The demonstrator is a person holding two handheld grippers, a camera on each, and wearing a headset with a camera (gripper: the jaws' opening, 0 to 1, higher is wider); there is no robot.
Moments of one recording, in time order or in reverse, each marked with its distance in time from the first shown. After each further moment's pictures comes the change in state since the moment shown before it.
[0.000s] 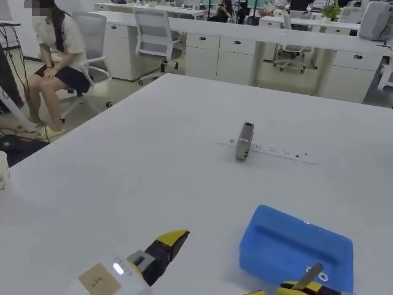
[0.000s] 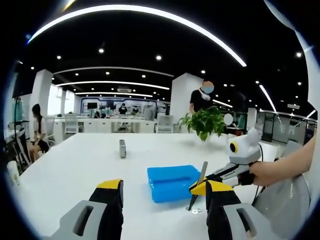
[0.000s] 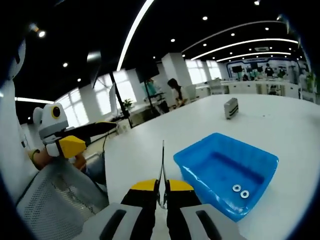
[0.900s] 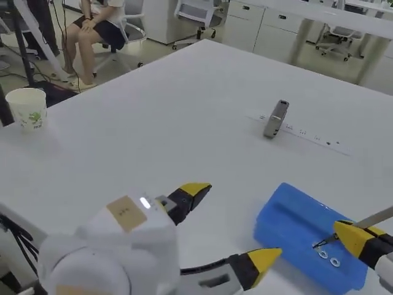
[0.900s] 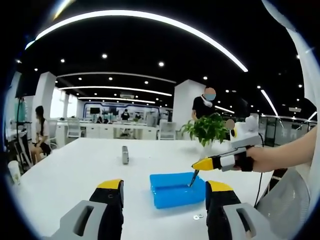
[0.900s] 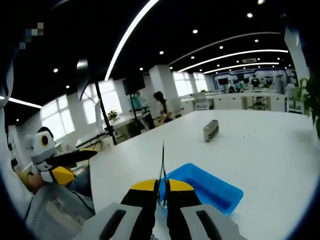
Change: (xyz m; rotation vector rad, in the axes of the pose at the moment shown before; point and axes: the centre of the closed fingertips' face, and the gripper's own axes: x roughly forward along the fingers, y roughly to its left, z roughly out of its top) left arm -0.005 0.002 0.012 -0.004 -0.065 0.021; right arm -0.017 -0.037 0.063 -0.035 -0.082 -0.144
